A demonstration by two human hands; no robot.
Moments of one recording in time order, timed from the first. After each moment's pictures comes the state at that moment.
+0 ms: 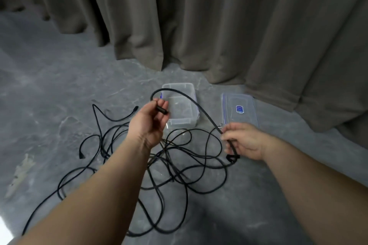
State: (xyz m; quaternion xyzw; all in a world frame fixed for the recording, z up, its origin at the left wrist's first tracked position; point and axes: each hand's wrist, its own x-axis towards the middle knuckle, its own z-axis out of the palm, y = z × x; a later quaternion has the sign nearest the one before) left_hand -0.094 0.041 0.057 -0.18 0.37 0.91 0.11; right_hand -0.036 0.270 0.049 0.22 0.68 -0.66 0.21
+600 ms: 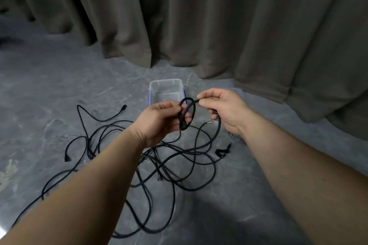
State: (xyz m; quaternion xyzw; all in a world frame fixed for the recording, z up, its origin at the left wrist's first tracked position) left_hand -0.076 0.088 0.065 0.05 0.57 0.77 0.28; right_hand -0.056 0.269 0.083 0.08 0.72 -0.69 0.03
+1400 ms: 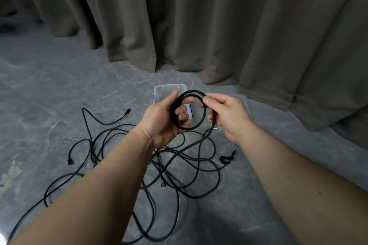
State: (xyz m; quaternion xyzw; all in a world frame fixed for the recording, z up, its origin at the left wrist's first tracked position) left_hand -0.084 0.093 0.081 0.00 0.45 0.84 0.29; right_hand -0.061 0.248 0.081 0.13 0.66 -0.74 -0.03
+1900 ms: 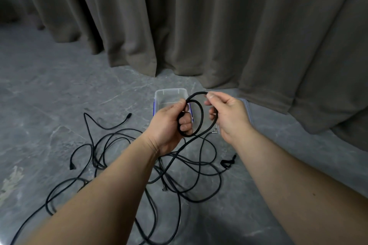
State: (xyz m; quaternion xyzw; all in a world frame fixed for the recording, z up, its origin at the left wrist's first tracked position) left_hand -0.072 0.099 0.085 0.05 0.50 0.83 0.25; right_hand -0.068 0.240 0.085 0.13 0.62 -0.76 -0.12
